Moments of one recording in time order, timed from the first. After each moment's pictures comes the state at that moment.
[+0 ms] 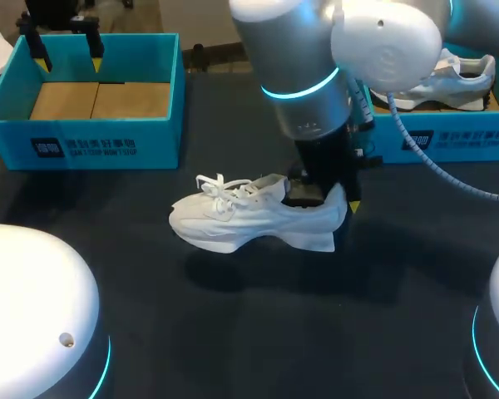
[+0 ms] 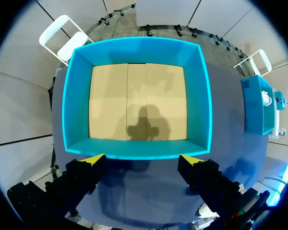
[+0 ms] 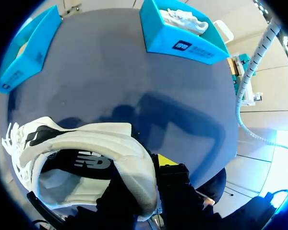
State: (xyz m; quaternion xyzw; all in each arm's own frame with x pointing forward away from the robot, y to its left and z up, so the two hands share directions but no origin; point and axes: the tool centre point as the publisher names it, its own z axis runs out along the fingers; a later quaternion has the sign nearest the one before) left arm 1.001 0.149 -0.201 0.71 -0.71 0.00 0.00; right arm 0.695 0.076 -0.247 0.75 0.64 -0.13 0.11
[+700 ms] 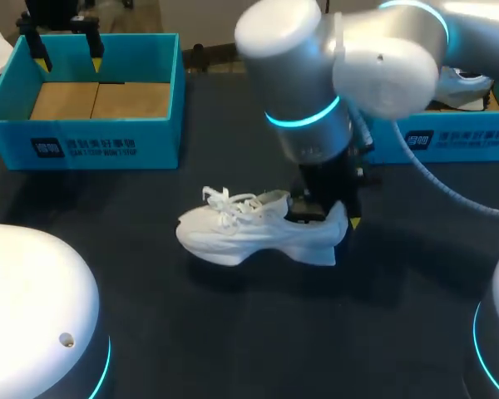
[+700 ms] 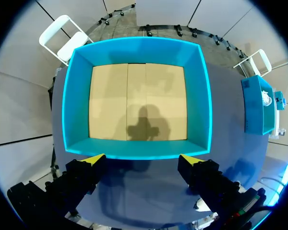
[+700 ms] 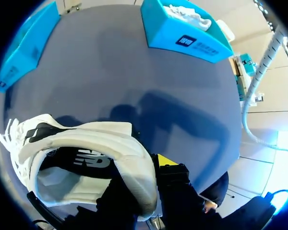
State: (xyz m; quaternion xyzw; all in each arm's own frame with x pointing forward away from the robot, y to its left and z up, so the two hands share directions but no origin) left arm 1.001 0.149 -0.201 0.71 -0.71 0.00 0.00; right arm 0.691 0.070 -0.290 0.75 0.64 -0.12 0.12
